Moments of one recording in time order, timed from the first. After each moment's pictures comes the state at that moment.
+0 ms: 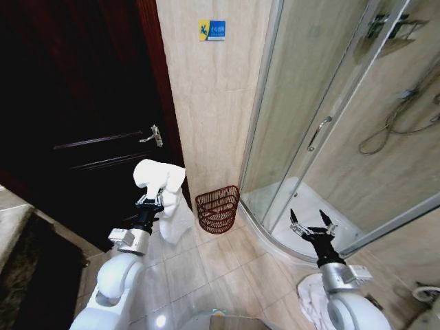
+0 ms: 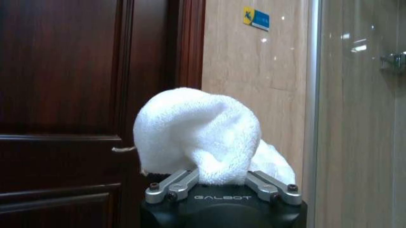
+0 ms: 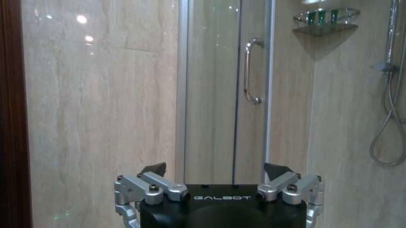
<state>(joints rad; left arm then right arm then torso) 1.51 -1.29 -0.63 -2.27 -0.33 0.06 -0.04 -1.75 1.35 0.75 2.27 0.29 0.02 -0.01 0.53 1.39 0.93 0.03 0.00</state>
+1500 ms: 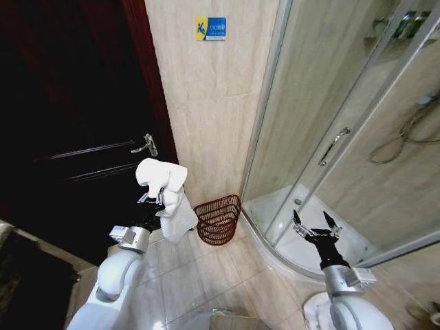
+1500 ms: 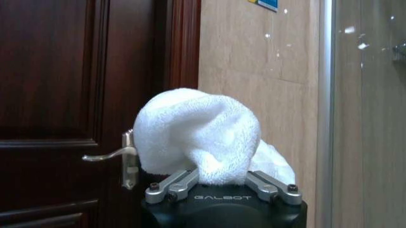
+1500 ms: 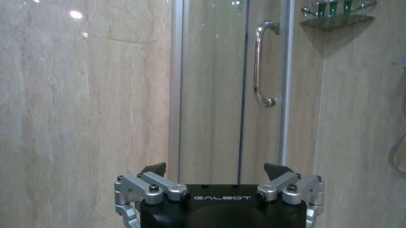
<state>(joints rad) 1.50 -1.26 -0.63 -2.25 -0.34 0.06 -0.02 -1.76 1.36 0.77 2.28 0.29 0.02 -0.01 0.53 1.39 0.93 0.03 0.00</state>
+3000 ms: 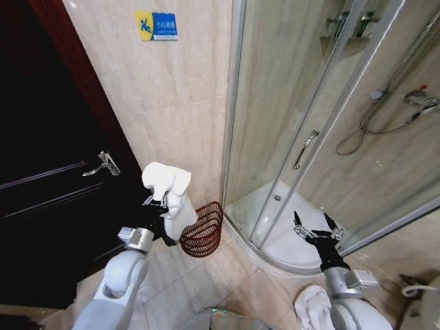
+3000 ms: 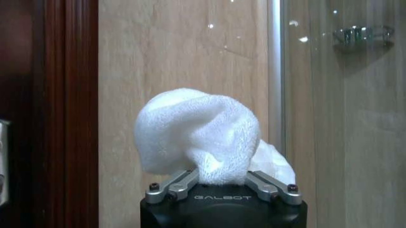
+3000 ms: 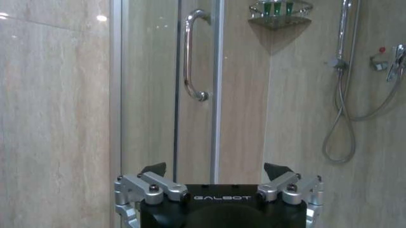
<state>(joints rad) 1.43 -1.23 -0.58 -2.13 -0.31 0.01 0.02 -1.78 1.37 0.77 2.28 0.27 0.02 0.00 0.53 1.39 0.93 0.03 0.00</state>
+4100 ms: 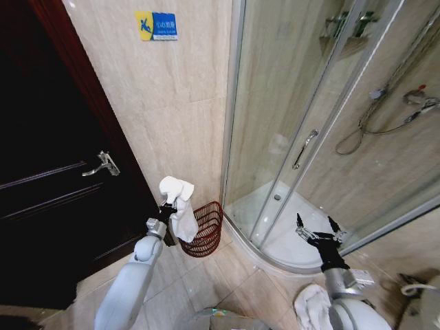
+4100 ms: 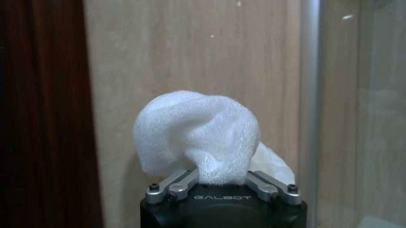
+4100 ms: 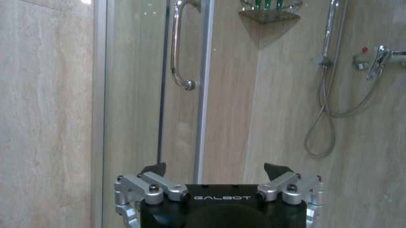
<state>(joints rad) 1.12 -1.25 -0.49 -1.46 -0.27 -0.23 0.10 -1.77 1.42 0.78 2.28 0.21 -0.02 0.02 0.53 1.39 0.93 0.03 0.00</state>
